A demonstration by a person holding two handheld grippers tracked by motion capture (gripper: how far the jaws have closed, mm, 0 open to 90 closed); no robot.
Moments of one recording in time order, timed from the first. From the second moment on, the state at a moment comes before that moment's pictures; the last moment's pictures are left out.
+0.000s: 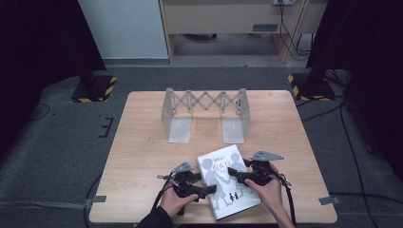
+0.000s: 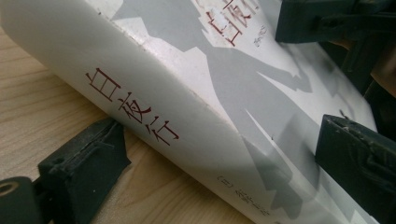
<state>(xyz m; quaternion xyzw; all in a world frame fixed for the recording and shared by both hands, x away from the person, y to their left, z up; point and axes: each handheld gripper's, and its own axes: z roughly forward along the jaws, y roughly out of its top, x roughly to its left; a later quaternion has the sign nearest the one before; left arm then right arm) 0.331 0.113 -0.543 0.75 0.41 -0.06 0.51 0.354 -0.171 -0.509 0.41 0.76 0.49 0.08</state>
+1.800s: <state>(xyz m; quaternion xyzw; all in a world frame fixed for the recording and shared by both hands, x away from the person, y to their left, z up) 0.331 0.110 -0.541 0.75 0.43 -0.05 0.50 0.357 -0.181 -0.529 0.45 0.72 0.53 0.02</state>
